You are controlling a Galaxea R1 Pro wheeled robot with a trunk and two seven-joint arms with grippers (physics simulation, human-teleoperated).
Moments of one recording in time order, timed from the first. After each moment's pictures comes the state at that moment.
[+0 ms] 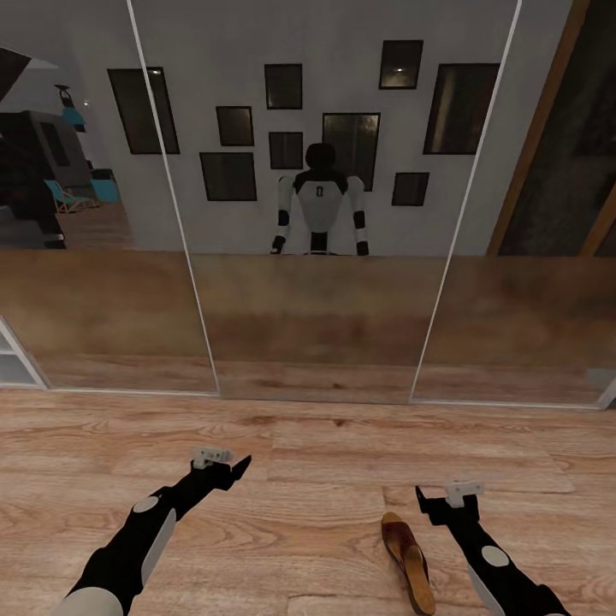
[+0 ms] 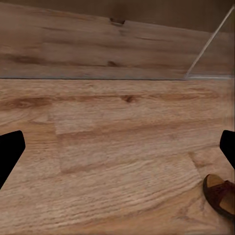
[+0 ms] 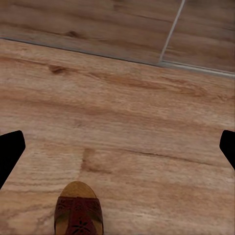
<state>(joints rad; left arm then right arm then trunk) -0.49 0.05 0.09 -0.73 0.05 -0.01 -0.52 -0.48 -0.17 0.14 -0.43 -0.07 -0.33 0.02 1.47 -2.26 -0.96</state>
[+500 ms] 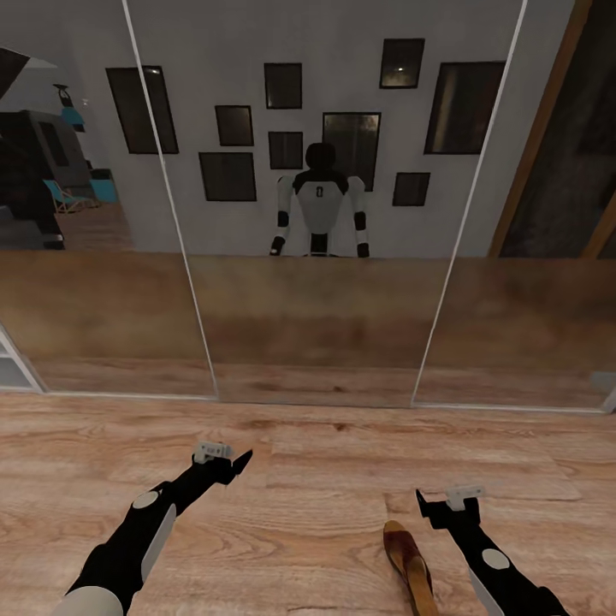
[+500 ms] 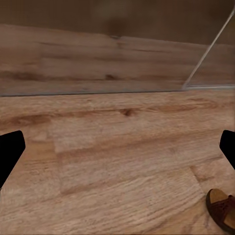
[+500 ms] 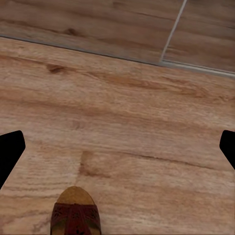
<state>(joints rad) -0.48 0.04 0.08 -0.77 0.05 -0.01 -0.53 -0.48 -0.17 0.14 -0.42 -0.07 -0.33 0.02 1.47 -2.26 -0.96</state>
